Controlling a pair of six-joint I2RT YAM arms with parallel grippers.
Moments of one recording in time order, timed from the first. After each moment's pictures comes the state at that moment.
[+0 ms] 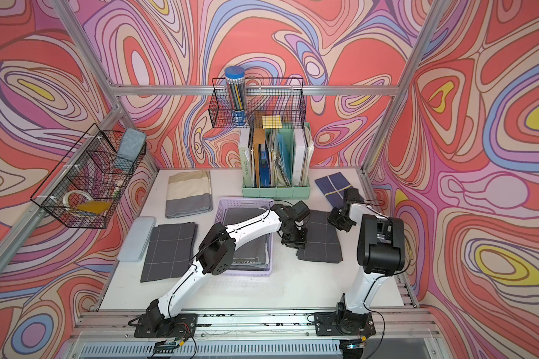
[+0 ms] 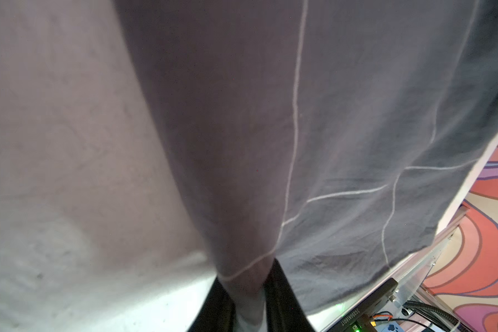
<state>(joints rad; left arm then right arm) -0.94 2.55 2.25 -0.96 0.36 -0.82 -0.17 1.85 1.11 -0.49 -0.17 0.41</state>
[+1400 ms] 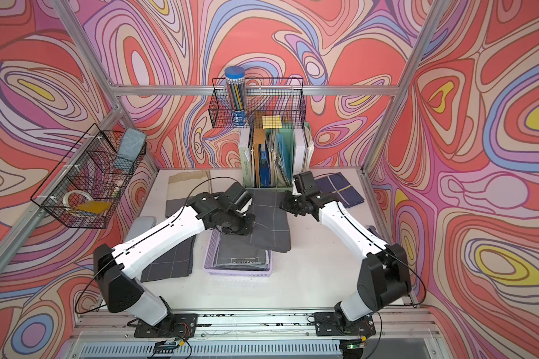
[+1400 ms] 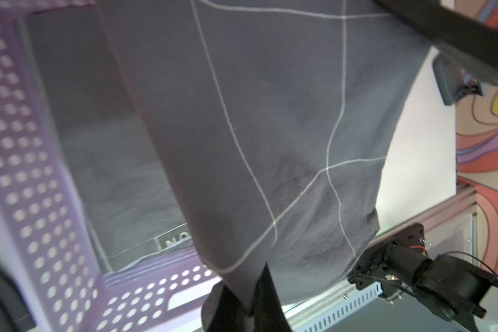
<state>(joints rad) -0.77 1.58 1.52 -1.06 0.05 -0.63 0.42 1.58 1.33 -0.58 -0.21 0.65</state>
